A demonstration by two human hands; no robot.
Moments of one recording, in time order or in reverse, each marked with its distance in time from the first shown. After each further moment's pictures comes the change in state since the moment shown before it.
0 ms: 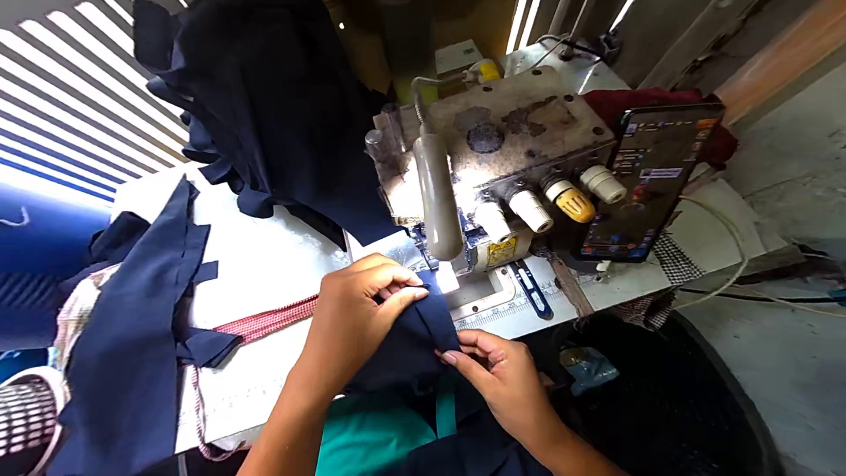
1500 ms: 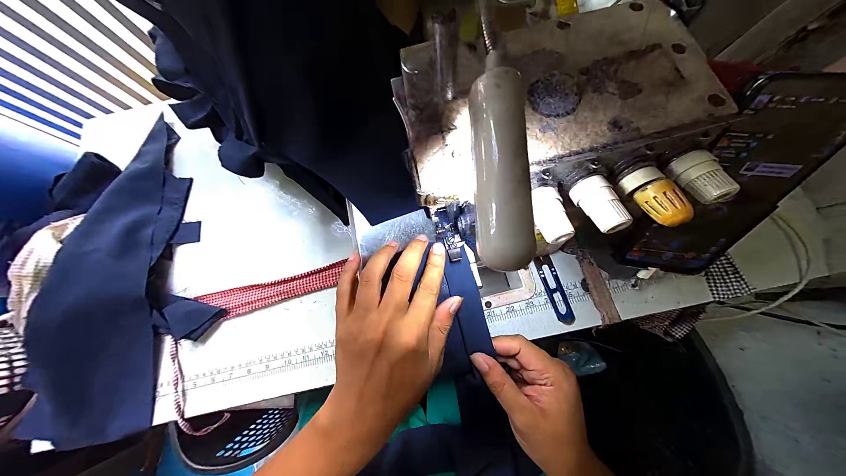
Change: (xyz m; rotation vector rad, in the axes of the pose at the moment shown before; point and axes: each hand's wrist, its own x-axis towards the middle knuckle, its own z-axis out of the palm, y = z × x) left_hand -0.032 0.028 0.042 0.564 0.104 0.007; right_hand -0.008 -0.002 -0.013 -0.012 0.063 -0.132
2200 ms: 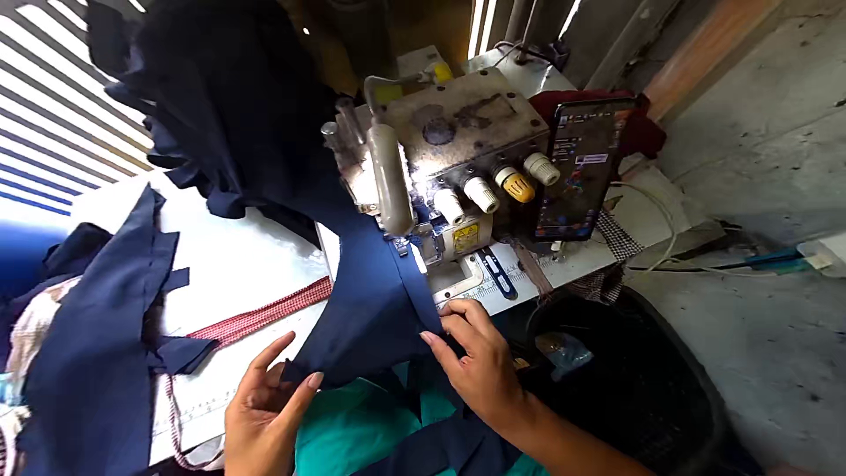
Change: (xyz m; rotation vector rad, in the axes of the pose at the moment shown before) left_hand -0.111 -0.069 -0.032 -1.127 0.097 -0.494; right_hand 0.002 0.004 0.012 -0.505 0.110 -0.245
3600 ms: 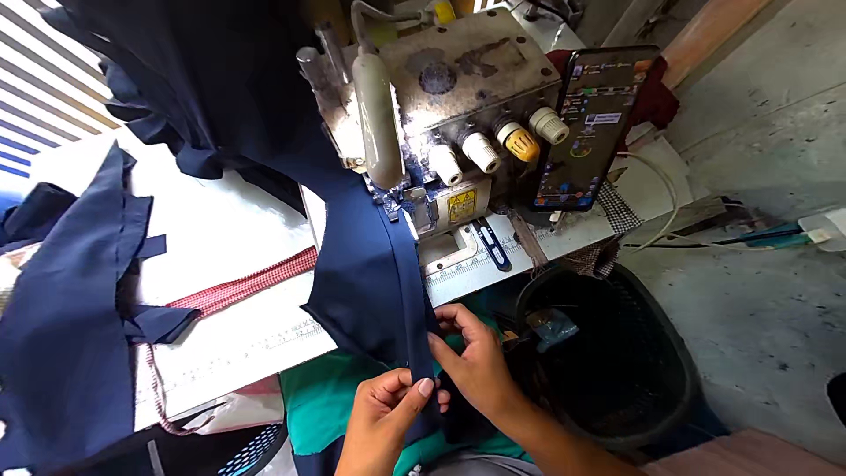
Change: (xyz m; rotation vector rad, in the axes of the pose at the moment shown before) left_hand -0.069 0.001 0.101 -0.478 -0.316 -0.442; right_hand -0.042 -0.005 -0.007 0.418 -0.143 0.377
